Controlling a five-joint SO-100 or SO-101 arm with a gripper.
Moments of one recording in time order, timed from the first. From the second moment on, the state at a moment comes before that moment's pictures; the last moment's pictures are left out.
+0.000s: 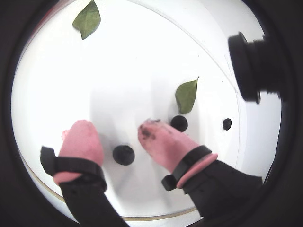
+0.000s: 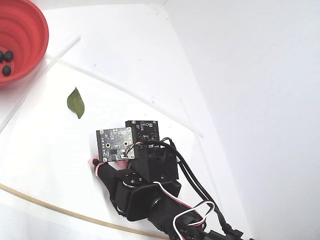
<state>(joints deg) 6.9 60.3 122.6 -20.7 -124.9</state>
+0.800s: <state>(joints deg) 9.2 56.2 123.1 -24.1 -127.3</state>
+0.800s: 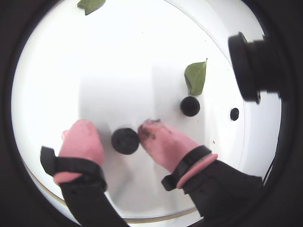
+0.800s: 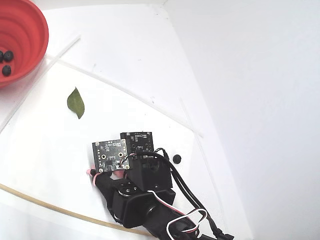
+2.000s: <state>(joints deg) 10.5 53.6 123.0 -26.5 -127.8</state>
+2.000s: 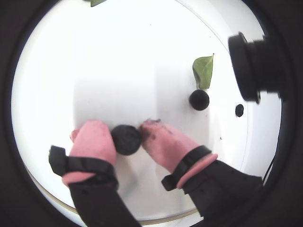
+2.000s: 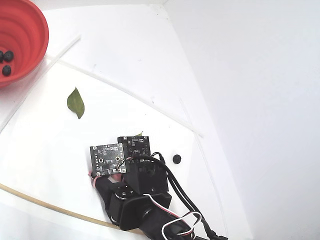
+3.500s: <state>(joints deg) 2.1 64.6 123.0 -18.2 -116.0</state>
